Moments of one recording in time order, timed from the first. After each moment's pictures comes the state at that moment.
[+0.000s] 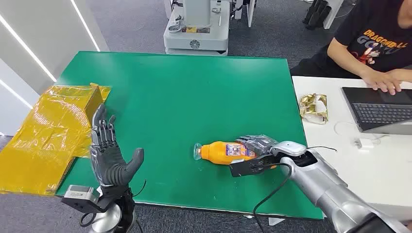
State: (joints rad) left arm 0.03 -0.10 -0.33 -1.72 -0.02 0.32 -0.70; right arm -0.82 -0.23 0.85 -0.65 0.79 0.37 -0.22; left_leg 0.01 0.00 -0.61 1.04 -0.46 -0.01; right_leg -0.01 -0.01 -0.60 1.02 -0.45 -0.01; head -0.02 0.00
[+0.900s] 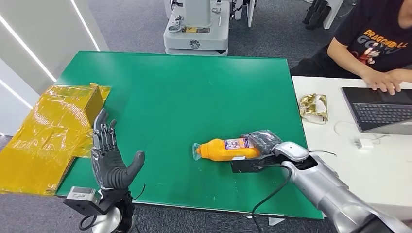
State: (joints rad) left arm 0.06 -0.11 -0.31 -1.71 -0.04 0.31 -0.70; right arm -0.80 -0.24 0.91 -0.64 0.73 0.09 -0.17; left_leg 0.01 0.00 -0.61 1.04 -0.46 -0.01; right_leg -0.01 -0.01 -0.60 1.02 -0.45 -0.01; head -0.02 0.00
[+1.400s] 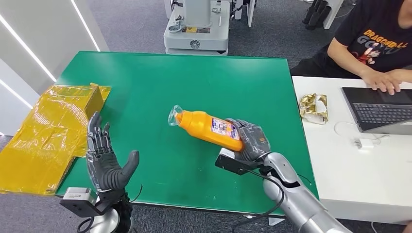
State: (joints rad) left arm 0.08 -0.13 -0.27 -1.71 -0.03 0.33 -0.70; right arm -0.57 -0.14 0.67 -0.86 0.64 -0.34 -0.21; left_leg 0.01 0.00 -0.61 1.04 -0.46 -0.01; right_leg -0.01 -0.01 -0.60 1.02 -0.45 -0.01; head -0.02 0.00
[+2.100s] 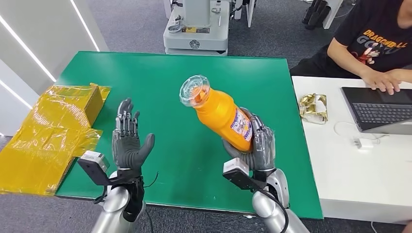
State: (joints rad) left arm -0.11 -0.15 -0.30 -1.51 0.15 0.13 -0.60; right arm -0.35 0.00 0.46 -1.13 0.56 -0.63 -0.45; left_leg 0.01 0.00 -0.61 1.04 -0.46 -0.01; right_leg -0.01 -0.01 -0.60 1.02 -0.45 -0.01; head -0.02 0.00
